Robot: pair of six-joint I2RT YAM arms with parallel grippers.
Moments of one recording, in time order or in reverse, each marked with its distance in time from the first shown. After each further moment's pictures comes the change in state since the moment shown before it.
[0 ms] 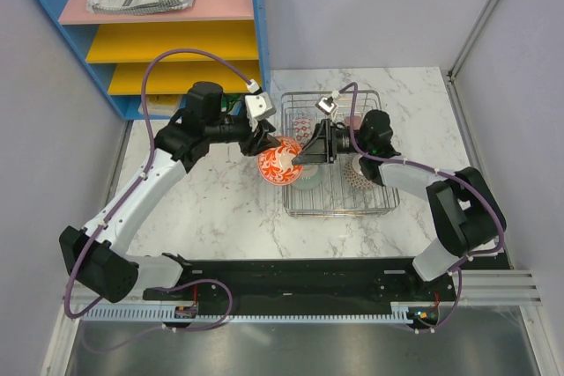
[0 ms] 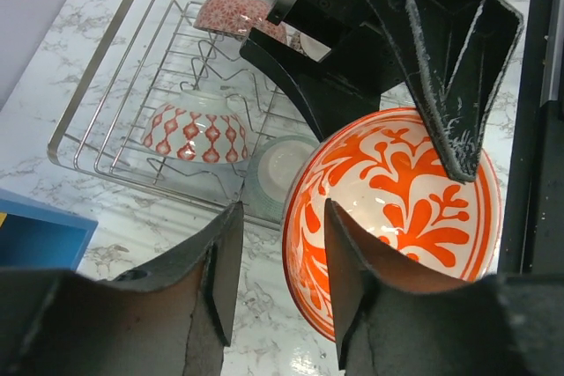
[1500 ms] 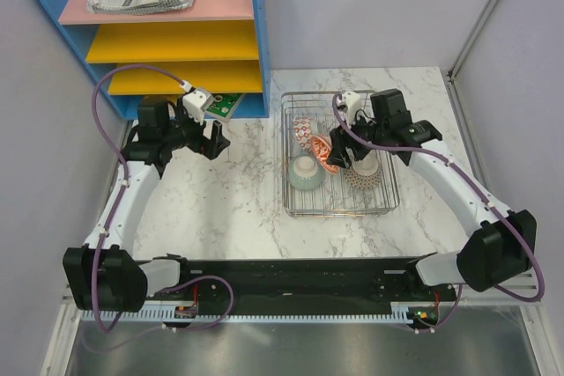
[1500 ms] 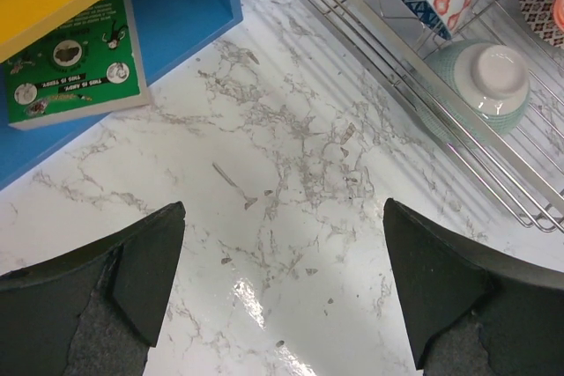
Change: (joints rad) left arm 0.431 -0.087 -0.242 0.064 -0.108 -0.108; right arm -0.066 -0.232 0.365 -1.541 0.660 -1.342
